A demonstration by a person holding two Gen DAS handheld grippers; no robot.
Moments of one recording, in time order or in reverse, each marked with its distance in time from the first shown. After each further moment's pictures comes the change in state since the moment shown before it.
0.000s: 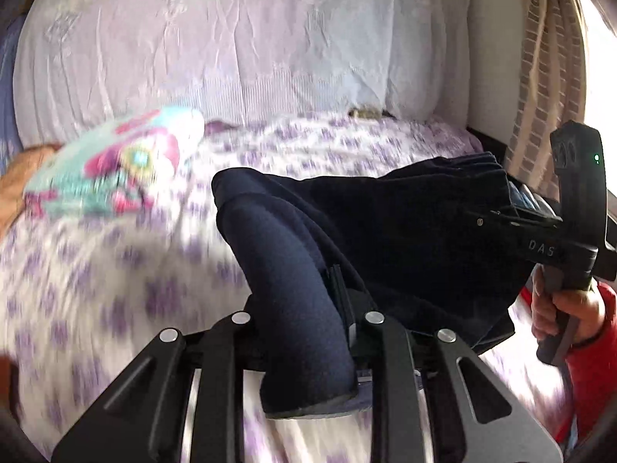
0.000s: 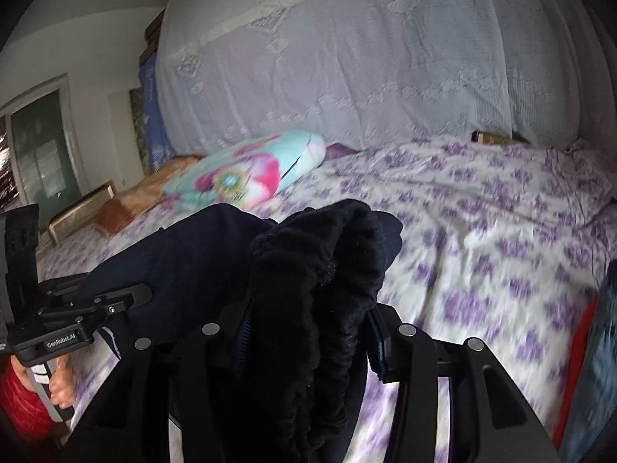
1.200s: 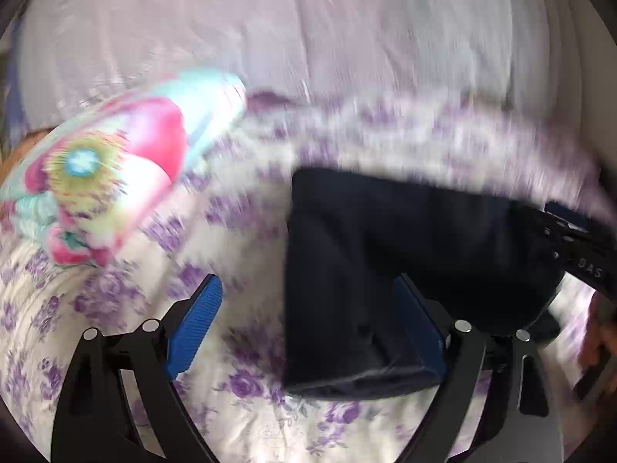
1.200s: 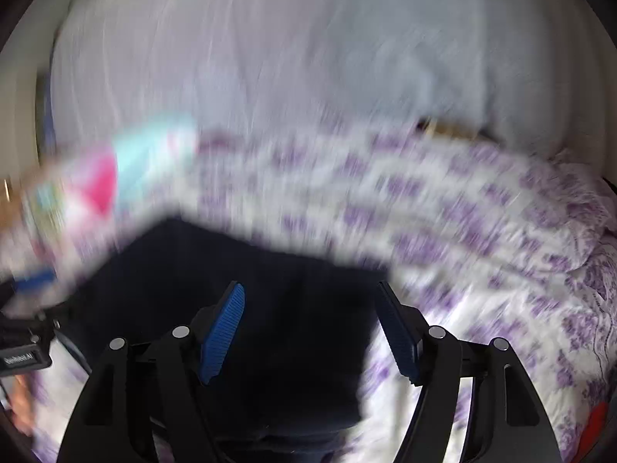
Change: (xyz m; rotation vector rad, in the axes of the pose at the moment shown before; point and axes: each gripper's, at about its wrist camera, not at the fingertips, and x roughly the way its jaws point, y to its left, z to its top) left arm 0.251 0.067 0.057 -0.045 0.135 0.247; right arm 0.228 -0.119 0.044 -0.054 0.104 -0.373
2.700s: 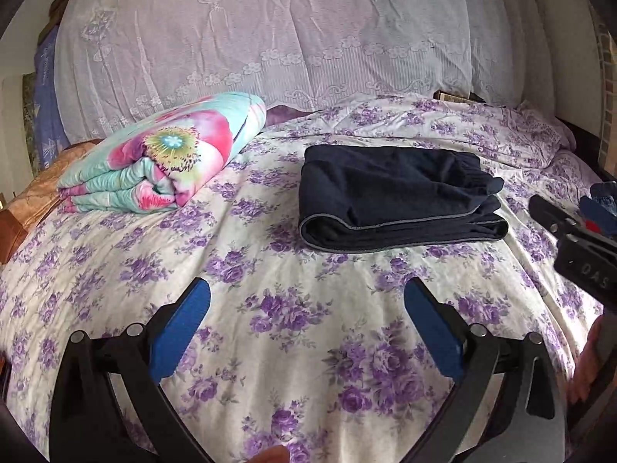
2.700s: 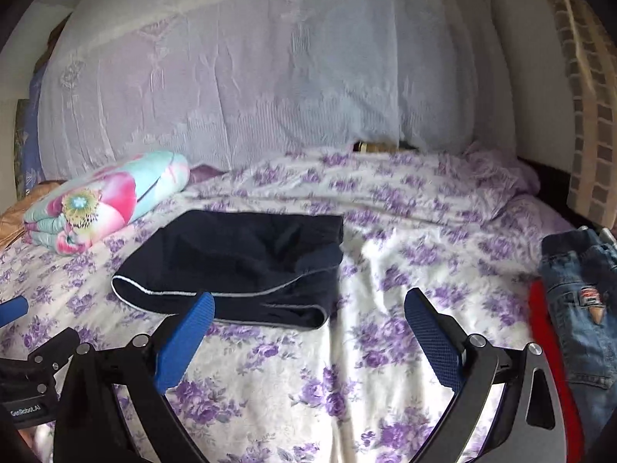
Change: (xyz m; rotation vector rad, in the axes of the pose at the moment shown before) left arm -0.143 -0.010 -0.095 0.013 -0.133 0.060; right arm -0.162 0.043 -0.091 0.169 -0.200 -0.145
